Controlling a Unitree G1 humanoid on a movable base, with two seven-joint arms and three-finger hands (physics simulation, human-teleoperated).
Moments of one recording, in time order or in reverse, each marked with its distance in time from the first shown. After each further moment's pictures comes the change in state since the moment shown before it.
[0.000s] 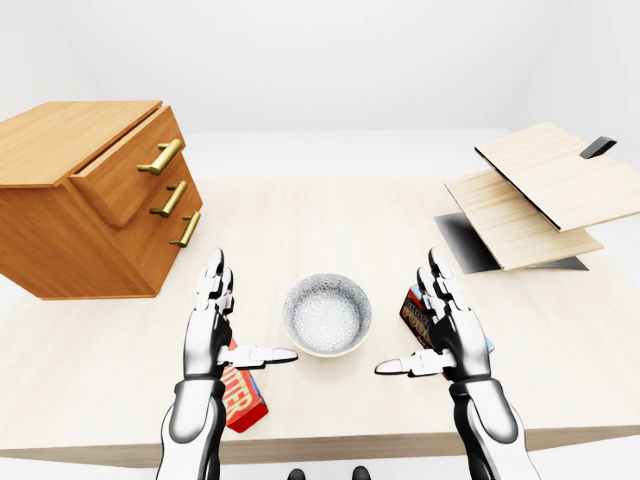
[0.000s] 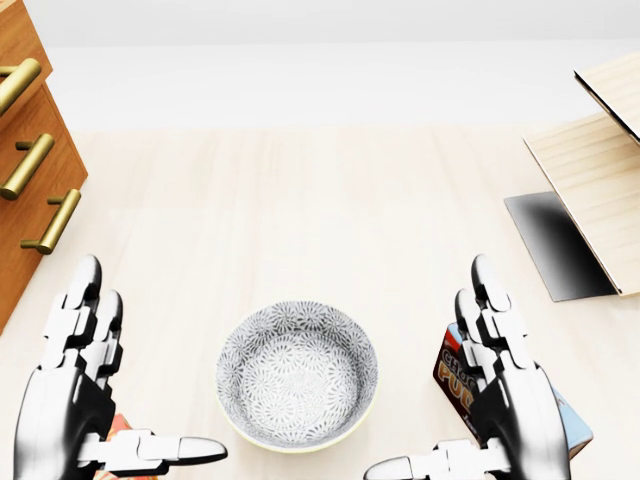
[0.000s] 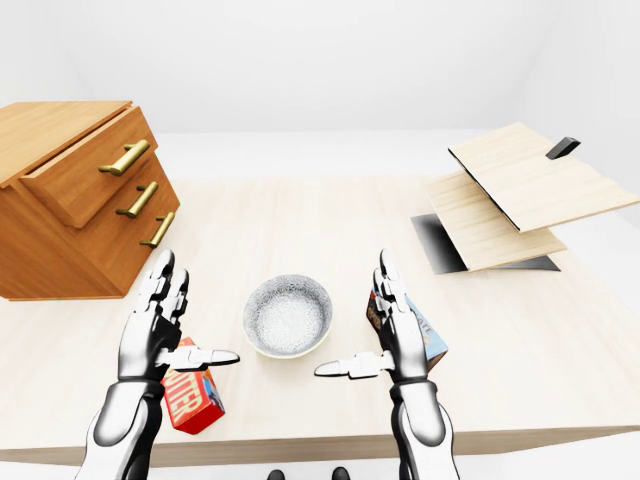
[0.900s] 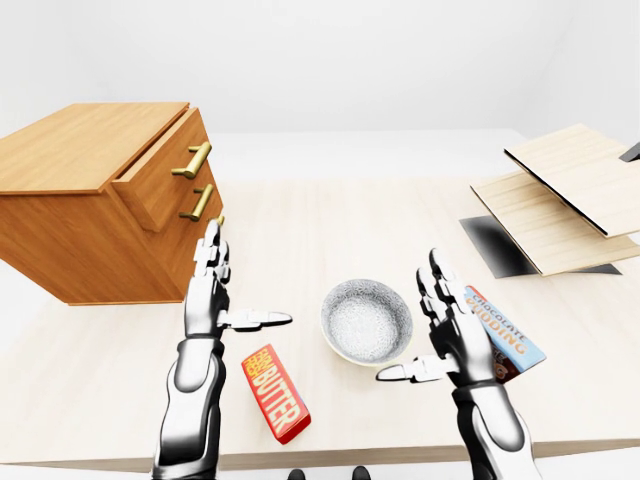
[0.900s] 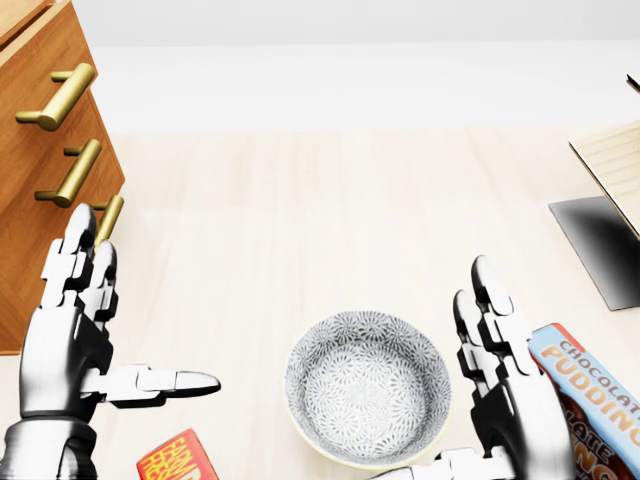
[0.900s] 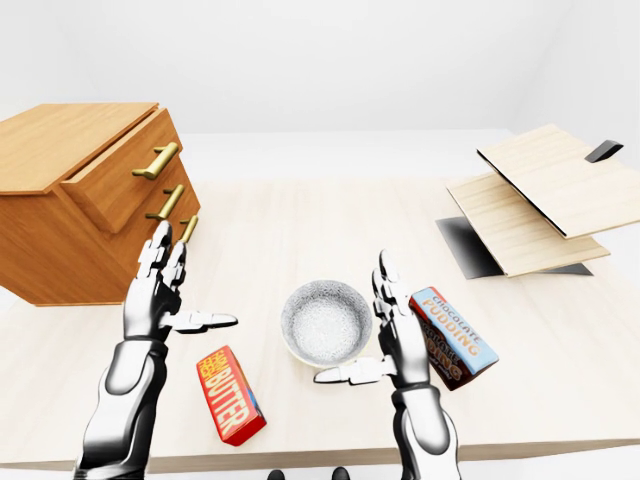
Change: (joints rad) left arm -0.220 0.043 0.055 0.157 -0.016 0.000 0.027; right arm 0.028 -0.003 0.005 -0.034 0.022 -0.006 0.023
